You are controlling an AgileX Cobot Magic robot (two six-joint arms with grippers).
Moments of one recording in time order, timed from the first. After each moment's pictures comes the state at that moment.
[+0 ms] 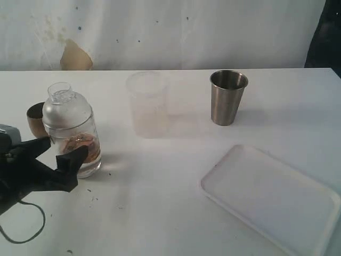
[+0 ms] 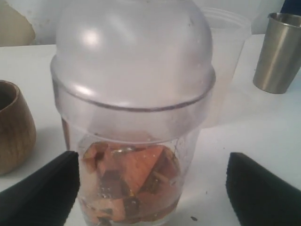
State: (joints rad) left arm -0.38 1.67 -0.21 0.07 -1.12 -0.14; right arm 0.09 0.01 -0.01 0.23 0.19 -0.13
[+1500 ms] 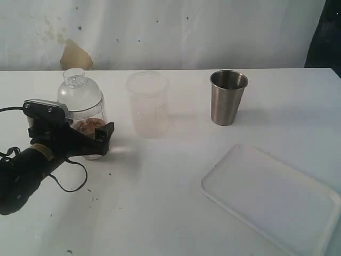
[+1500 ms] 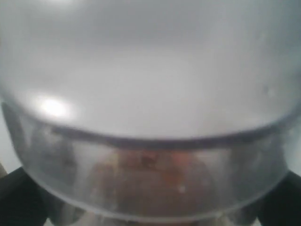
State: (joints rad) left arm -0.38 2.00 -0.59 -0.02 -1.08 -0.04; right arm 0.09 0.01 -0.01 0.23 0.19 -0.12
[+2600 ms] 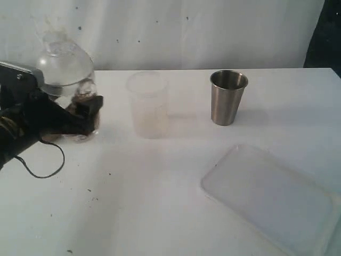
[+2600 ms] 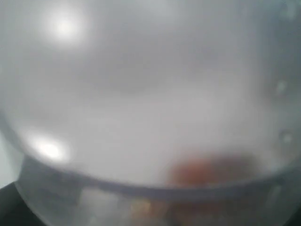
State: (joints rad) left arm -0.39 1.58 -0.51 0.02 -0.81 -0.01; right arm 0.09 0.01 -0.01 0.23 0.19 -0.12
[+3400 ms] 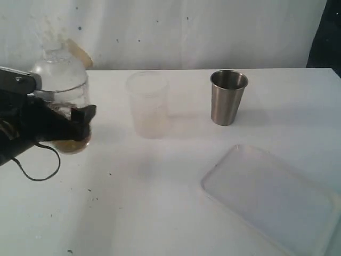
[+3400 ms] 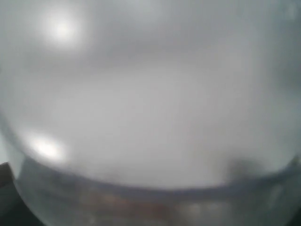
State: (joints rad) left arm -0.40 1.53 -0.51 -0.06 -0.65 0.04; right arm 0.09 0.01 -0.01 0.23 0.19 -0.12
